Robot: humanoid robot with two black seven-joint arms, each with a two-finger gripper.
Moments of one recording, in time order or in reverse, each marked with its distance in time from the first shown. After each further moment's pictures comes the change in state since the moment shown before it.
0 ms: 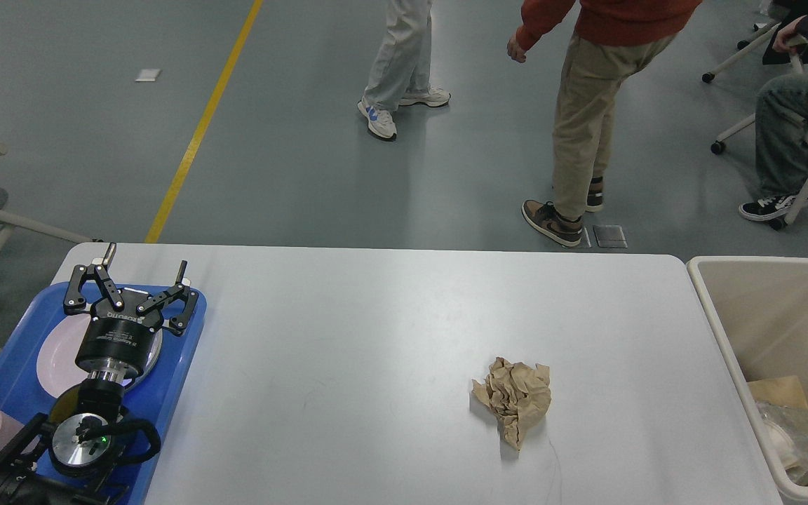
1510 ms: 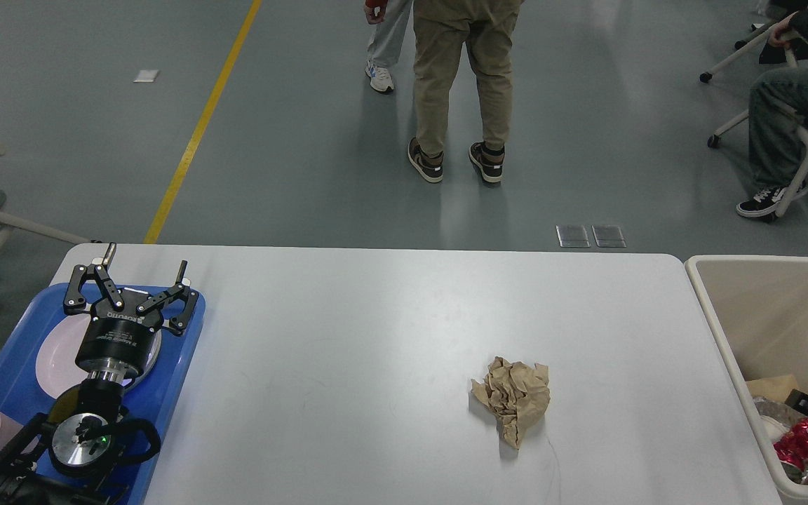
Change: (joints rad) left arm 0.000 0.000 -0.001 0.000 0.000 0.000 0.000; right arm -0.091 0.049 0.060 0.045 -0.003 -0.189 -0.004
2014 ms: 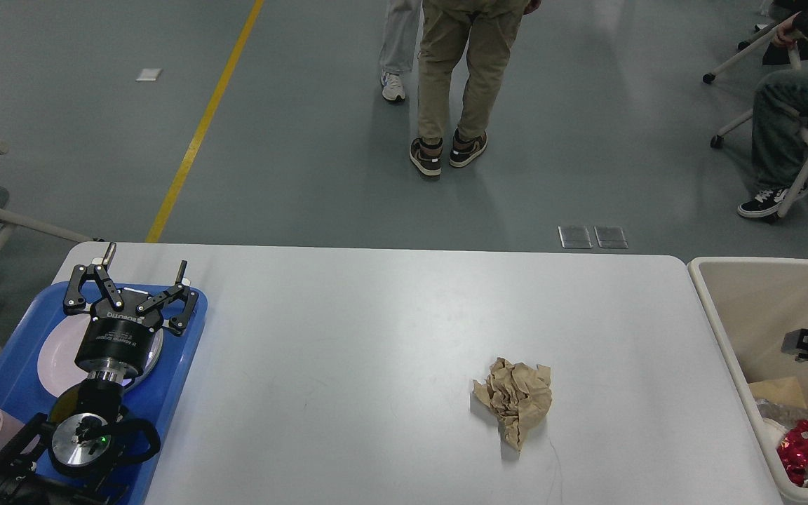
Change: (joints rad) left arm 0.000 0.000 0.000 0.000 0.000 0.000 0.000; right arm 0.885 -0.239 -0.405 0.901 -0.187 0.138 -0.073
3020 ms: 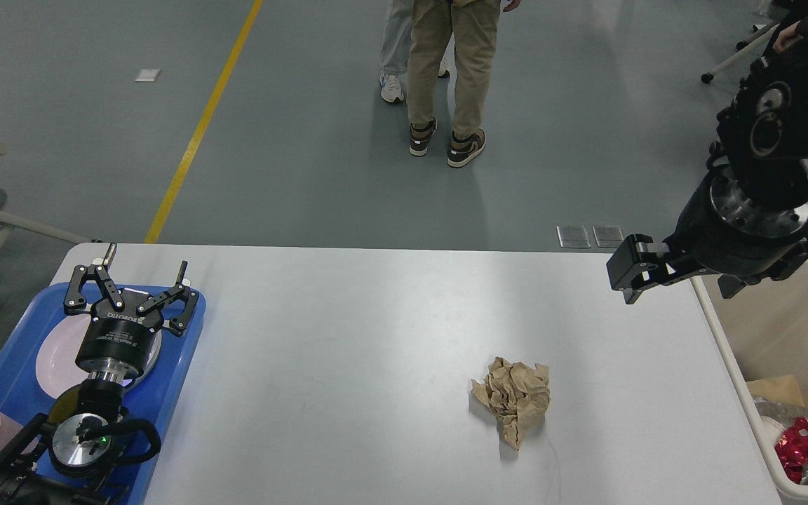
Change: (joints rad) left arm 0.000 0.000 0.002 0.001 0.000 0.001 0.000; right arm 0.972 0.483 -0.058 0.614 0.273 0.439 -0.003
